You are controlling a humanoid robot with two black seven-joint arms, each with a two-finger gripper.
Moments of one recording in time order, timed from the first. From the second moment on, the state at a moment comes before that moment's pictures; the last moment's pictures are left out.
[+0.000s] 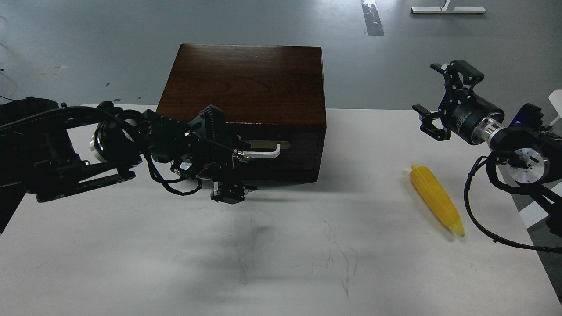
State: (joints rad) left arm -1.30 0.57 0.09 -1.42 2.18 -0.31 -0.31; right arm 0.73 -0.64 0.62 1.06 -0.11 0.16 0.07
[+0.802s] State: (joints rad) left arm -1.31 0.55 0.09 -1.43 2.18 -0.31 -0.46; right arm 0.72 -0.64 0.62 1.05 -0.11 0.16 0.07
